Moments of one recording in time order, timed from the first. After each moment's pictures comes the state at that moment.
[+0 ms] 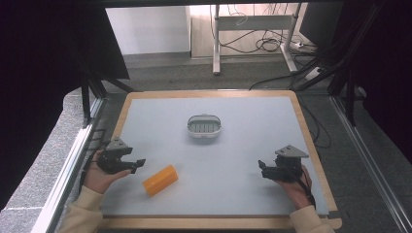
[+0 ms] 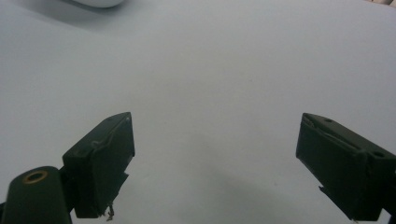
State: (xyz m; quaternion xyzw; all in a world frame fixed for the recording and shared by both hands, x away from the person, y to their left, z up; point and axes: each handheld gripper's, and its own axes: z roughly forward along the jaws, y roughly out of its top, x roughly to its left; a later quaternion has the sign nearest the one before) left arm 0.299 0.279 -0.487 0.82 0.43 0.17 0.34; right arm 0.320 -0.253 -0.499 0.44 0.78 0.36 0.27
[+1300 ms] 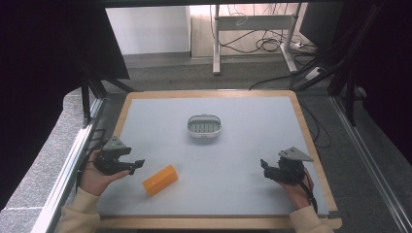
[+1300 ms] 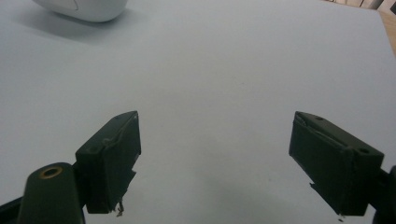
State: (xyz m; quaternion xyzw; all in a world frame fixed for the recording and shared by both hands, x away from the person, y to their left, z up) left arm 0.286 0.274 -0.465 0.82 0.43 0.17 0.33; right arm 0.313 -0.257 -0.499 0.45 0.76 0.38 0.28
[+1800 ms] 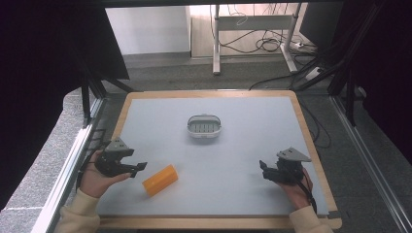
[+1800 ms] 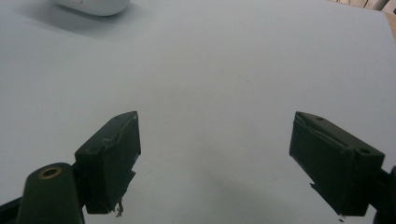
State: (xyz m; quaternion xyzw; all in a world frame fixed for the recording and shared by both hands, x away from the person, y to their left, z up) left arm 0.279 0.263 -0.455 0.84 0.41 0.16 0.33; right arm 0.312 -0.254 -0.501 0.45 0.77 0.37 0.28
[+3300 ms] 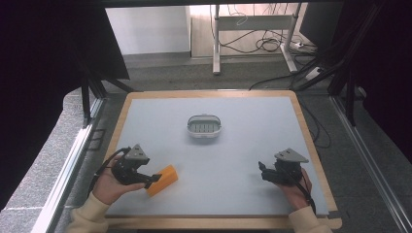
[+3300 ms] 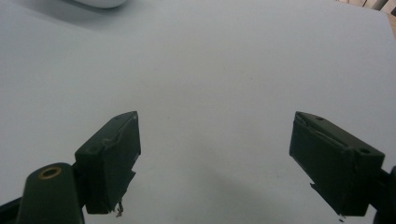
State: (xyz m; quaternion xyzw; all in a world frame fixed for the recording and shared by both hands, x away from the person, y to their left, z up) left arm 0.269 0.216 -0.459 0.87 0.36 0.12 0.31; right arm 0.310 -0.250 -0.503 0.44 0.77 0.36 0.29
